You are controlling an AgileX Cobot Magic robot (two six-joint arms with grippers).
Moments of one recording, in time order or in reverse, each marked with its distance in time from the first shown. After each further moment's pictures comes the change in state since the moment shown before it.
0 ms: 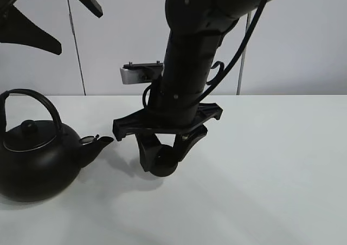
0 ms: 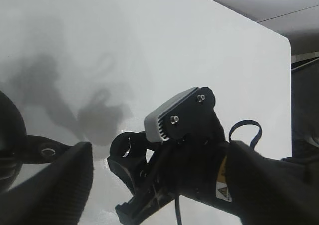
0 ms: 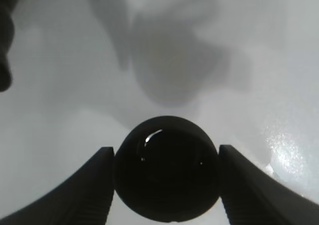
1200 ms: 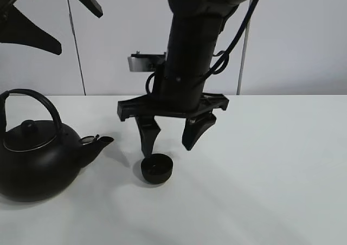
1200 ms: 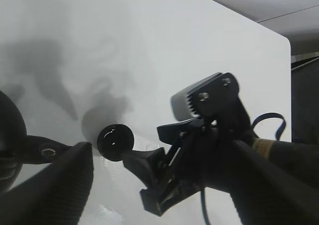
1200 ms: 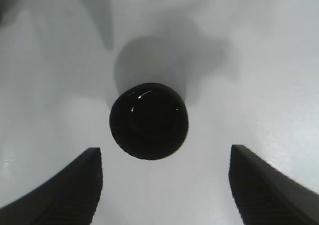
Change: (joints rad) left arm 0.000 0.000 0.000 0.000 0.000 0.000; right arm -0.028 0.020 -0.088 0.014 0.113 0.053
